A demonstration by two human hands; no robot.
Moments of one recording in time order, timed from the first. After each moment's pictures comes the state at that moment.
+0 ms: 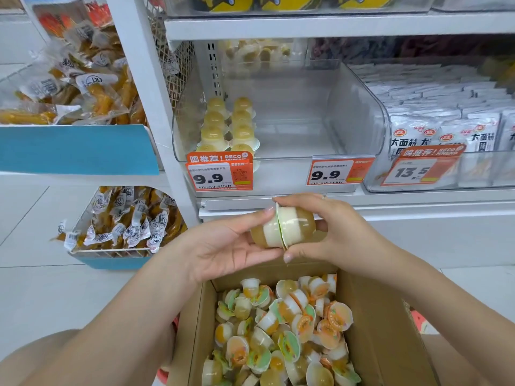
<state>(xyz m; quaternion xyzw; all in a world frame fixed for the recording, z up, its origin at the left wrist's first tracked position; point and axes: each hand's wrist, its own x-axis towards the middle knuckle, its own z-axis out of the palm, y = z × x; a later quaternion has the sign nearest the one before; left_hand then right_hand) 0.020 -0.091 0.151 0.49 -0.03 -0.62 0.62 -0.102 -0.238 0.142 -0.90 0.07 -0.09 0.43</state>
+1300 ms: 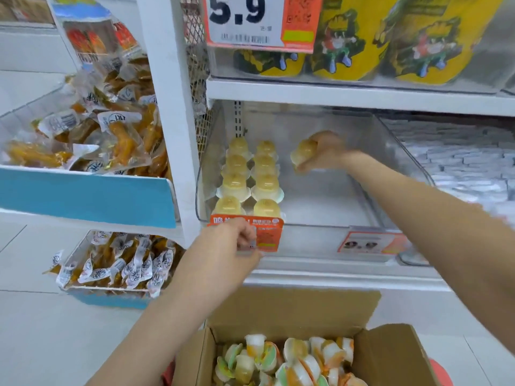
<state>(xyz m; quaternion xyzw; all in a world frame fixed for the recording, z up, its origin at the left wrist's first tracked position) 0.095 -0.097 0.158 0.88 -0.33 -0.11 0.33 0.133 -0.390 0.181 -0.94 0.27 -0.05 0.19</state>
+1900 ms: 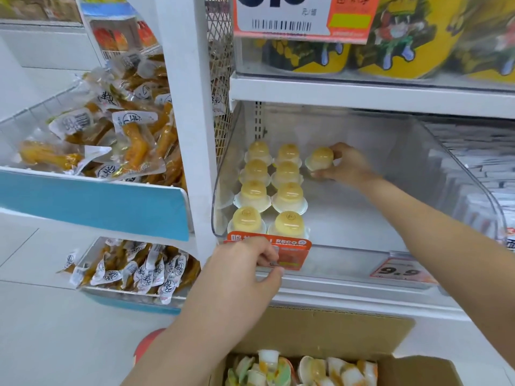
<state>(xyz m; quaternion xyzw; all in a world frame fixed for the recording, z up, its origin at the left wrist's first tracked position) 0.095 -0.098 0.158 0.88 -0.33 -0.10 0.34 0.158 -0.409 0.128 -0.88 0.26 -0.15 0.36</state>
